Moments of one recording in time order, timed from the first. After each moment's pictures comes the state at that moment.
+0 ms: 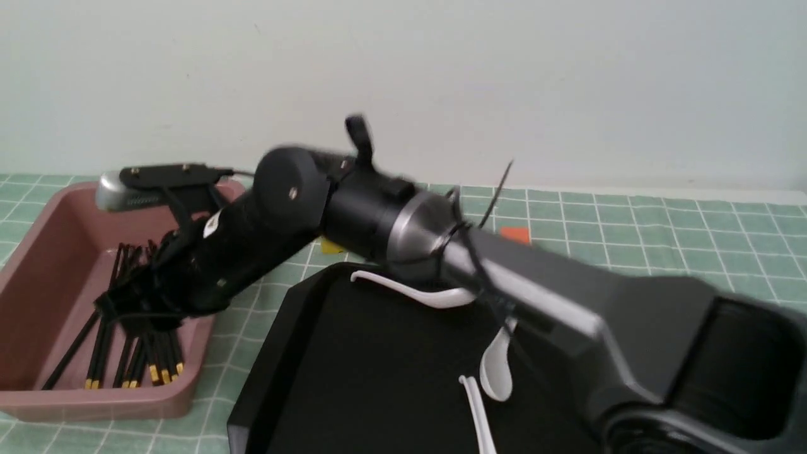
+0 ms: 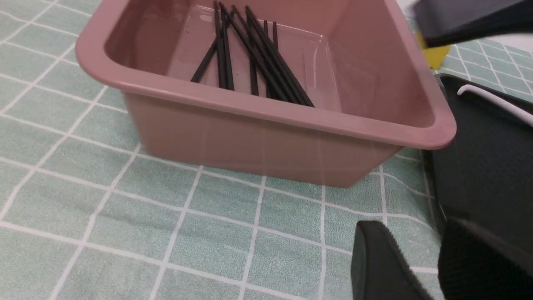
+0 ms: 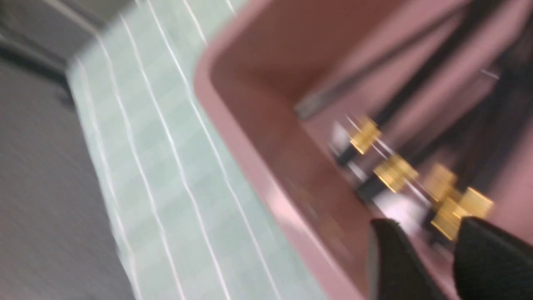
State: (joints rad) right arm 0.85 2.35 -2.28 0.55 0.89 -0.12; left arm -0.04 -0.01 0.03 -0.04 0.38 -0.25
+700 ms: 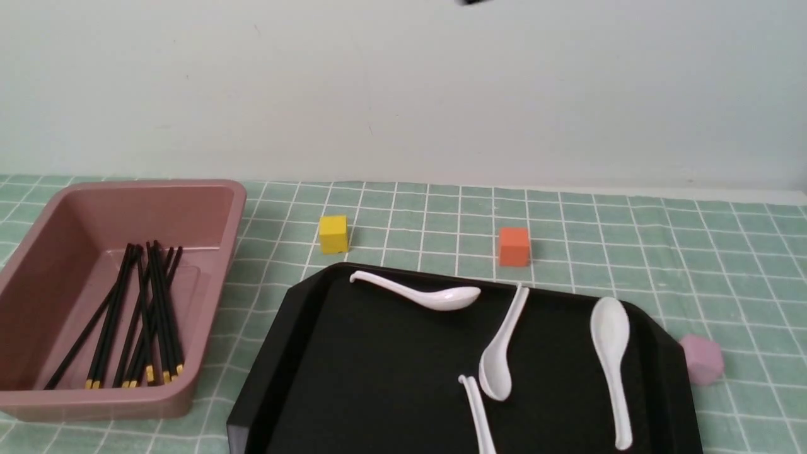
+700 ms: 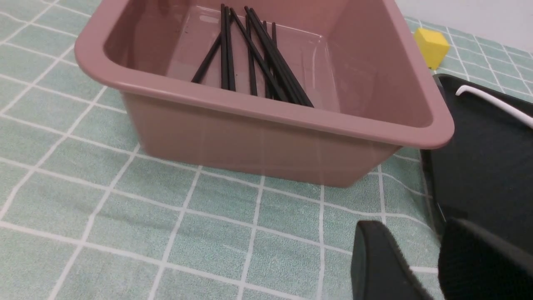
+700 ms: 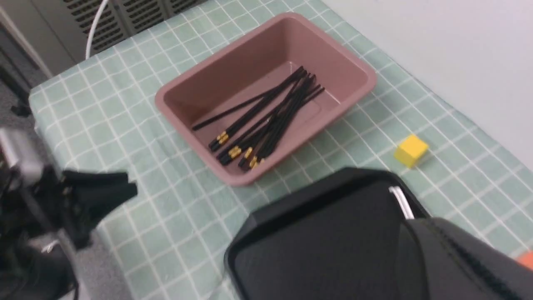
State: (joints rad) right arm 0.77 1.40 -1.99 0.17 1.27 -0.04; left arm -0.04 -0.01 0.03 -0.04 0.38 -0.25
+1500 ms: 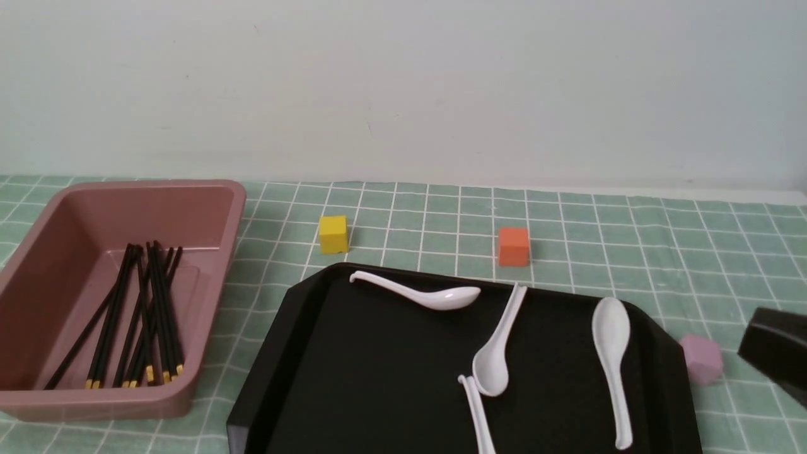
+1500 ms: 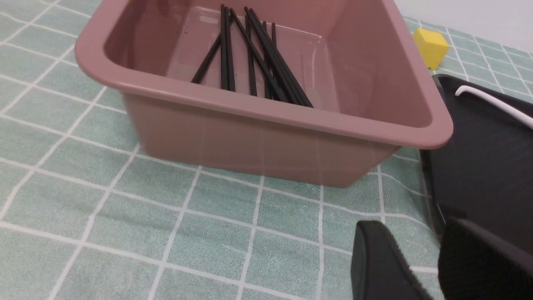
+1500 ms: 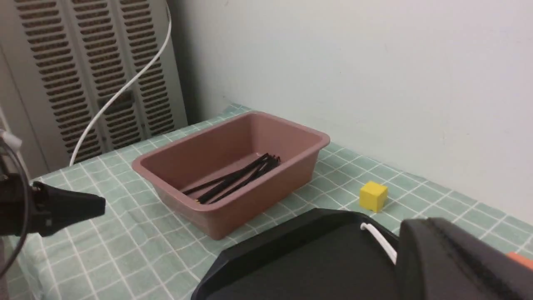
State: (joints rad) right arm 0.77 0.45 -0.51 0.15 0.21 -0.04; left arm -0.04 -0.01 0.03 -0.04 0.38 -0.25
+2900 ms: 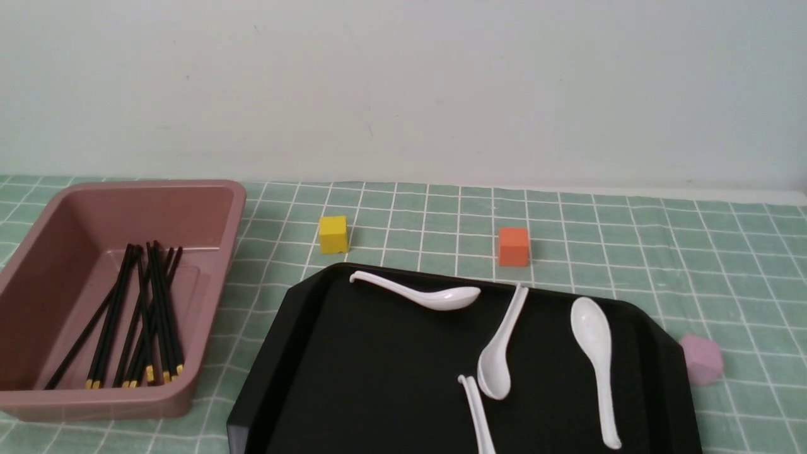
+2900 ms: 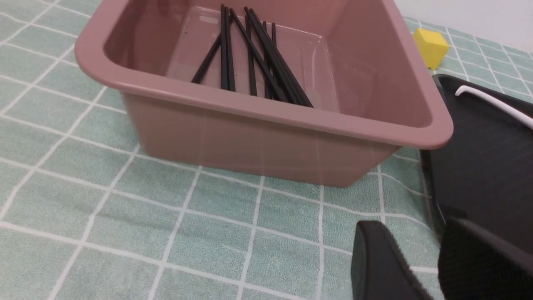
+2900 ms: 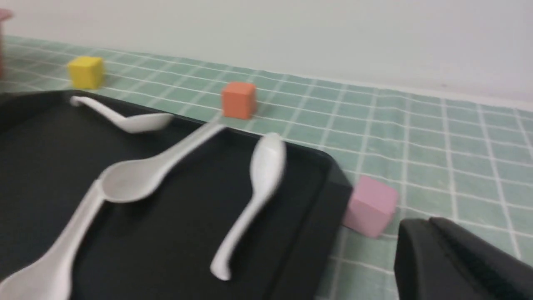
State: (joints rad) right arm 0.13 0.00 0.02 0.06 0.21 -0.04; left arm -0.04 -0.01 0.03 -0.04 0.38 -0.25
